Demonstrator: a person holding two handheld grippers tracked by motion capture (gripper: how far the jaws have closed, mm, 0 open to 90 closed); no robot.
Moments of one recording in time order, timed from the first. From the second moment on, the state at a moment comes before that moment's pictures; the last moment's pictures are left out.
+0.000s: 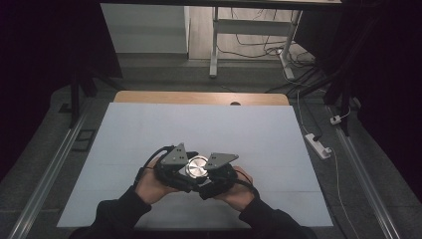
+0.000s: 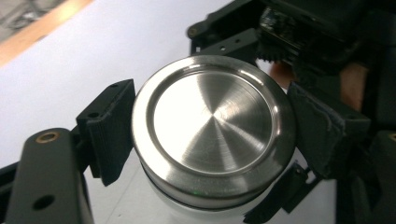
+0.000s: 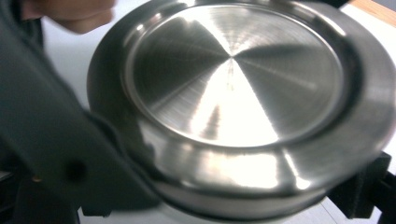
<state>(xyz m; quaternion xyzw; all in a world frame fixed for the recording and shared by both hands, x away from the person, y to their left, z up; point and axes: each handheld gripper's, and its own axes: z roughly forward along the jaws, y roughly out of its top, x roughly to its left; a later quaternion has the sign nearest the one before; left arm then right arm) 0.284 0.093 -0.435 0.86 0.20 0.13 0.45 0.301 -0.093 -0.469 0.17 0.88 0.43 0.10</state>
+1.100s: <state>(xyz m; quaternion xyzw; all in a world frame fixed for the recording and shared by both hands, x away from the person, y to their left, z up) 0.281 0.107 -0.419 0.84 0.22 0.12 0.48 0.307 -0.099 -0.470 0.19 0.87 0.44 0.11</state>
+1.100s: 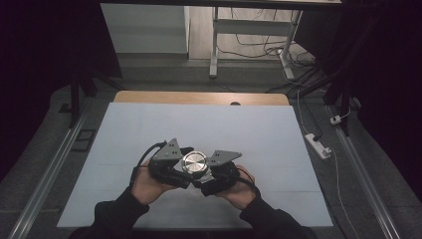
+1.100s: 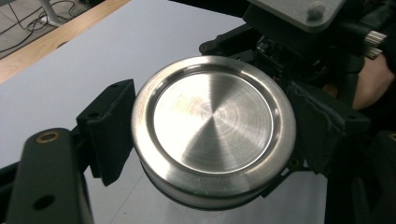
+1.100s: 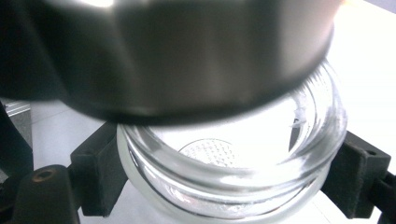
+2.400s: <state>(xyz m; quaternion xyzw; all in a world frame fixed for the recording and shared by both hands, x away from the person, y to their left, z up) 0.277 0.123 -0.426 0.85 0.22 0.10 0.48 0.328 -0.128 -0.462 0.22 0.86 0.44 0.12</state>
